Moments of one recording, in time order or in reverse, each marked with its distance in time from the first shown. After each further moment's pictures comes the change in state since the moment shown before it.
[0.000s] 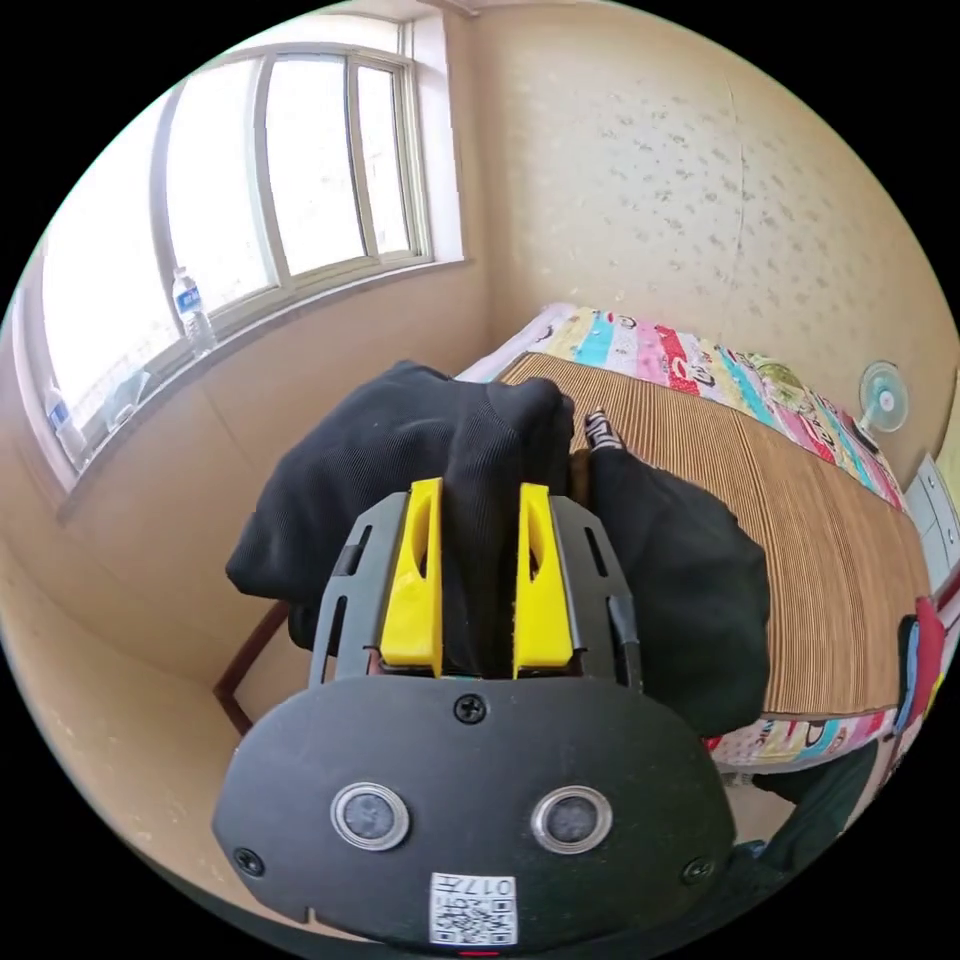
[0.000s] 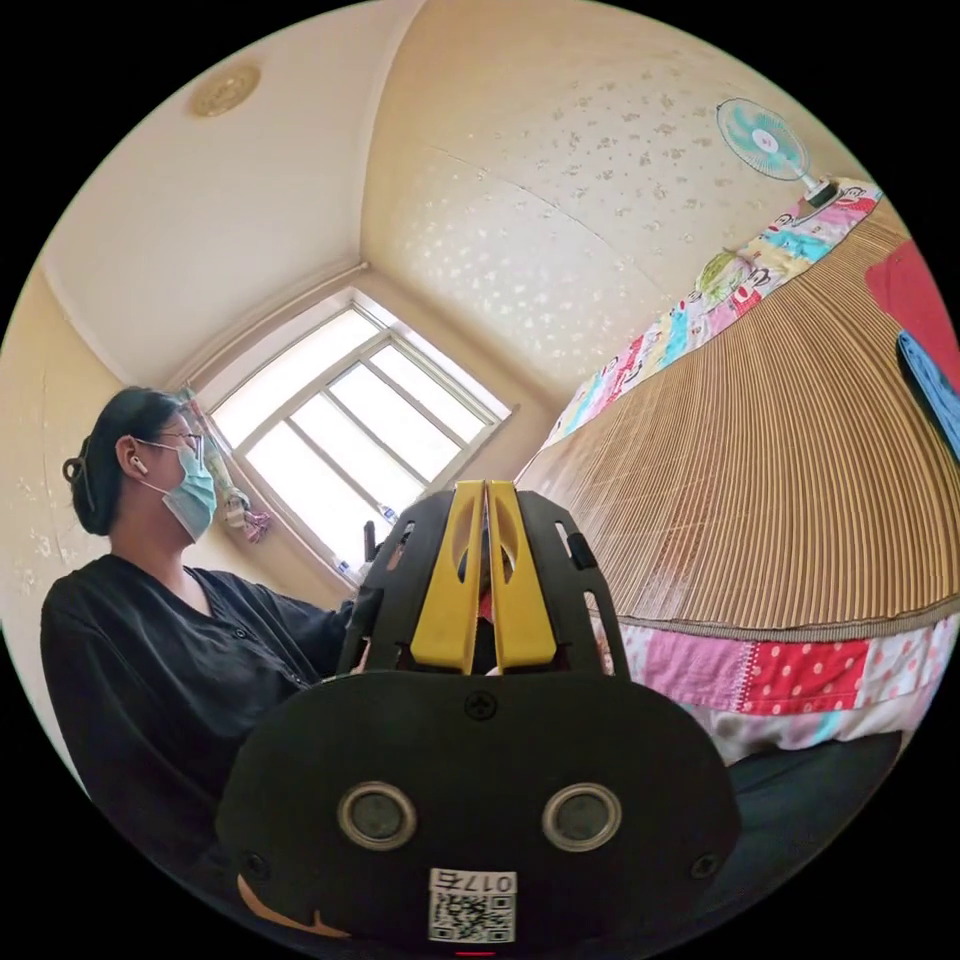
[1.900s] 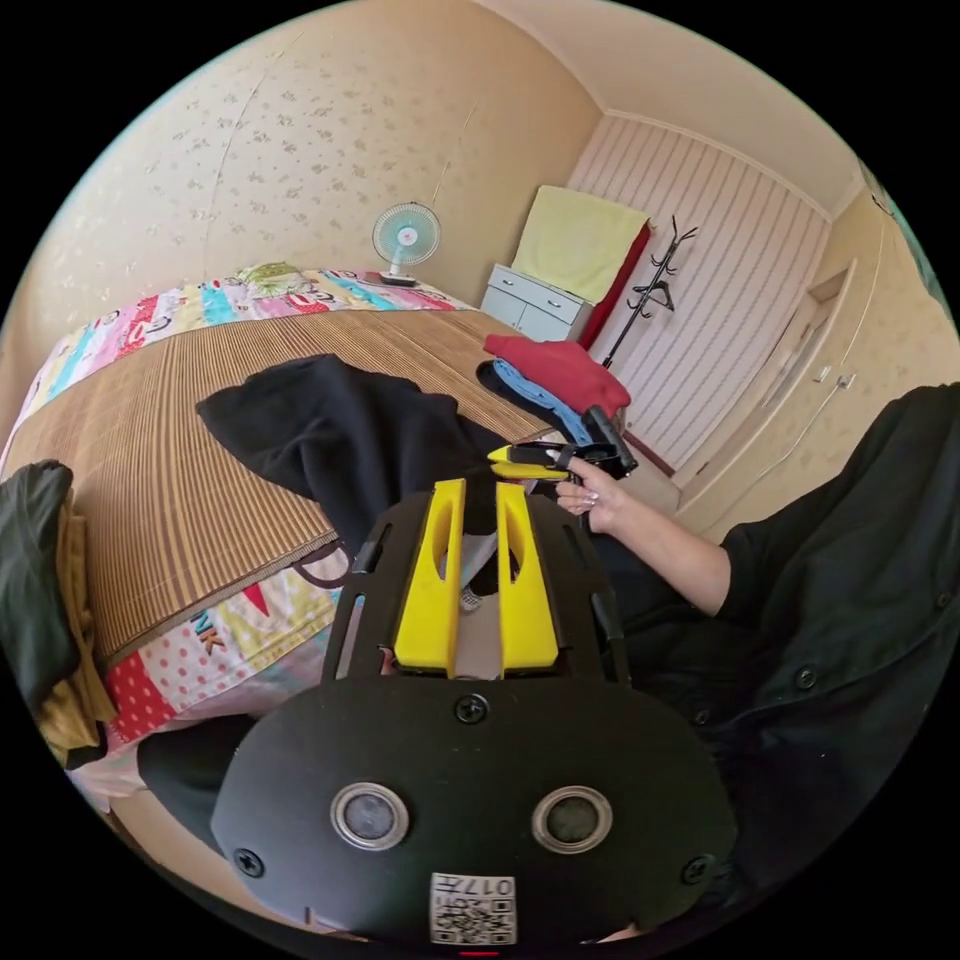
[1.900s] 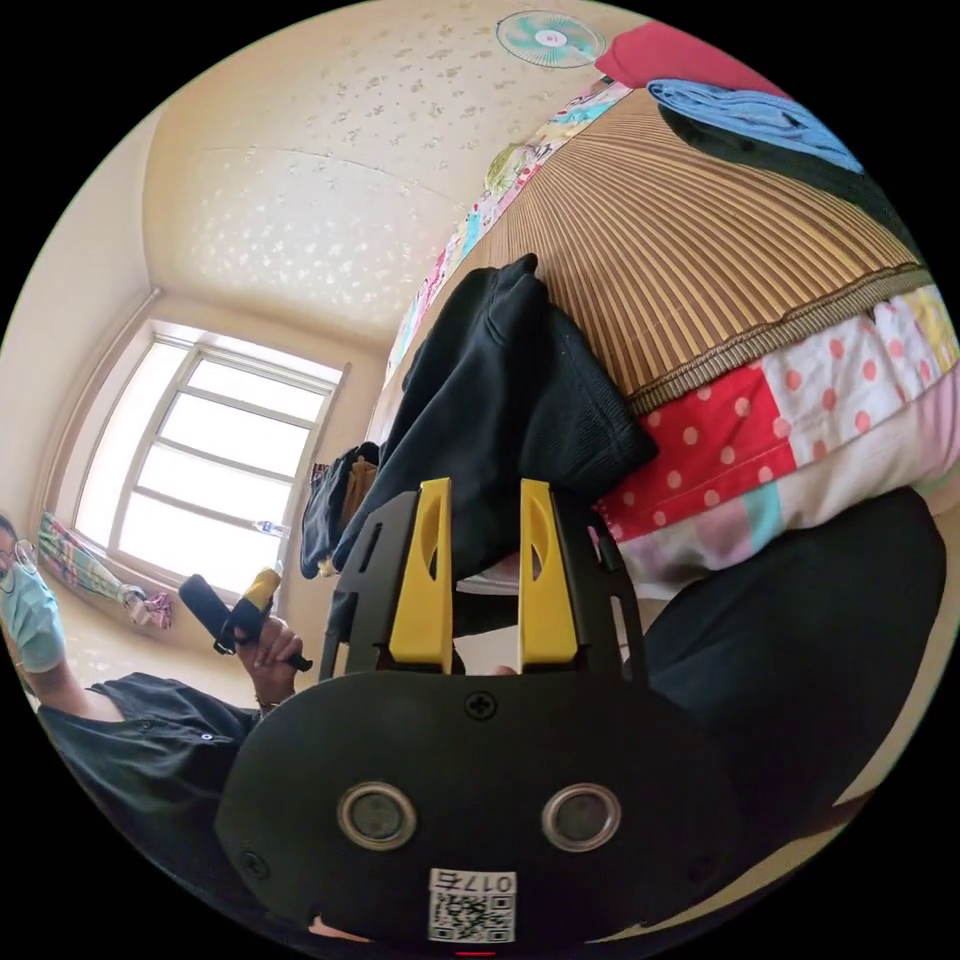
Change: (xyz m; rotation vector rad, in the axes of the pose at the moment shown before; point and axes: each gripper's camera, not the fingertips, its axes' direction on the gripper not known) left arm 0.516 0.229 -0.161 -0.214 1.157 0.702; right arm 0.282 -0.044 -0.029 -0.213 0.342 0.398
